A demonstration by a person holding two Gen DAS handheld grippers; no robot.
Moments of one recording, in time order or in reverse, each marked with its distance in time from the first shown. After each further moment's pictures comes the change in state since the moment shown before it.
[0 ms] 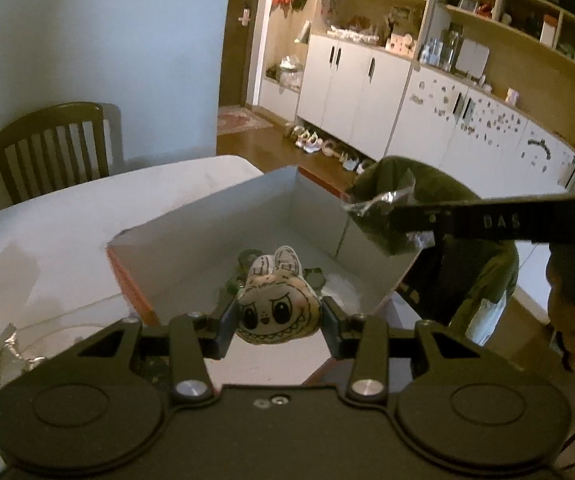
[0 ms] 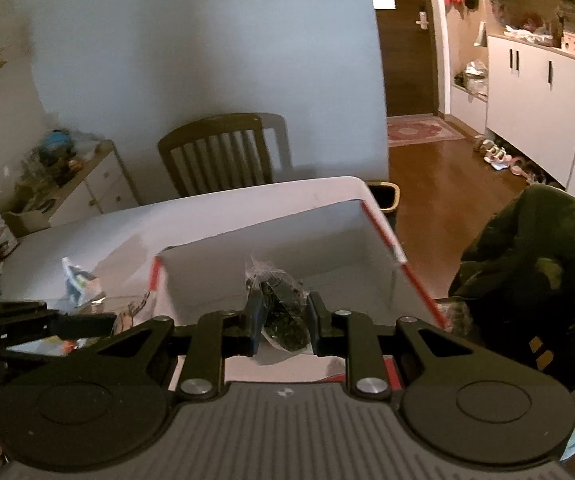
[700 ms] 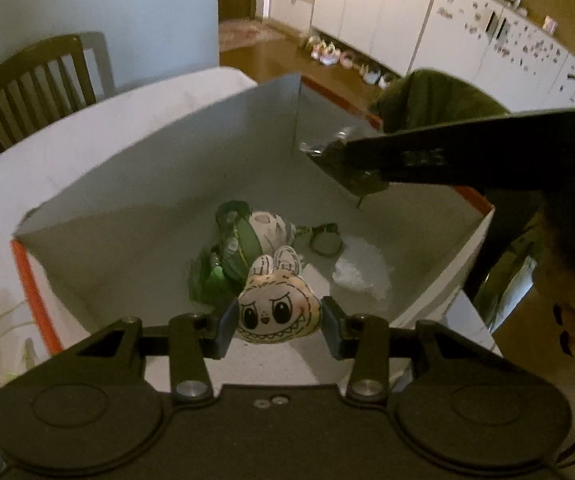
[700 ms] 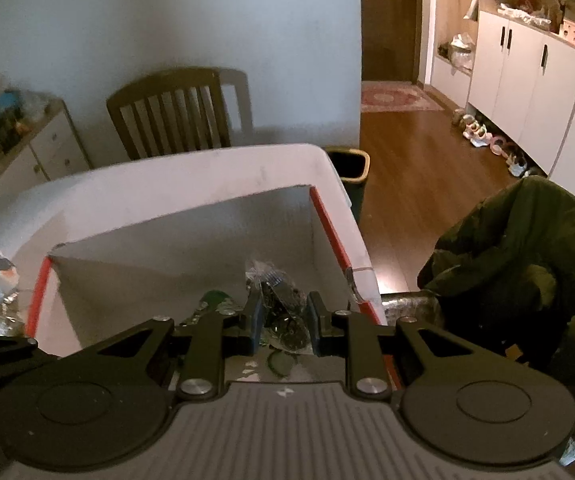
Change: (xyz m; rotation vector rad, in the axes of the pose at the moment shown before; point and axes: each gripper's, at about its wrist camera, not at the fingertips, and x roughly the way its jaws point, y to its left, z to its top) left arm 0.125 -0.017 0.023 0.017 0.302 0.063; right arm 0.116 -0.037 0.029 -0.048 0.144 -0.111
